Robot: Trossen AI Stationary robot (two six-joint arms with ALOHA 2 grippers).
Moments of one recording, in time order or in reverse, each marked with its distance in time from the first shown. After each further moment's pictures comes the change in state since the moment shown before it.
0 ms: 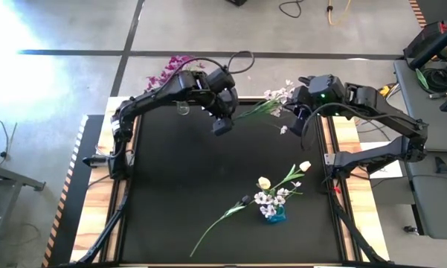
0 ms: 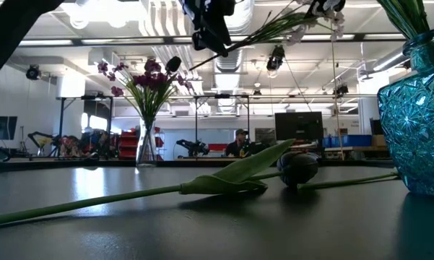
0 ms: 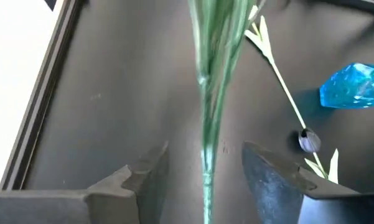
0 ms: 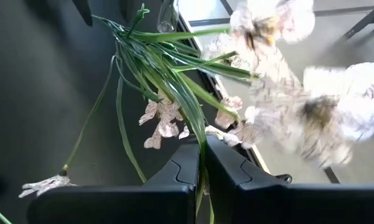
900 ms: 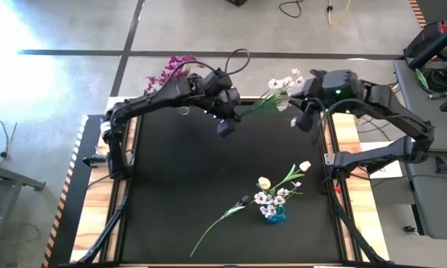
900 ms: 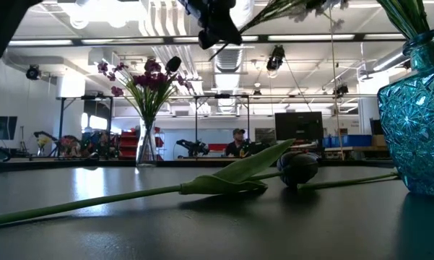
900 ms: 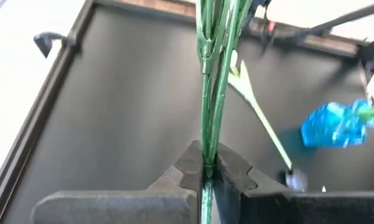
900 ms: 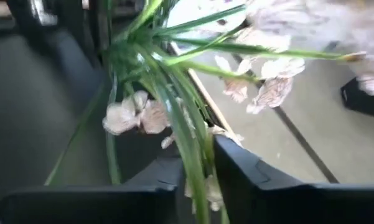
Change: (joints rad) left arm -0.016 -0.103 -0.212 0.308 0.048 -0.051; right arm 0.000 -0.035 0.059 0.004 0.025 0.052
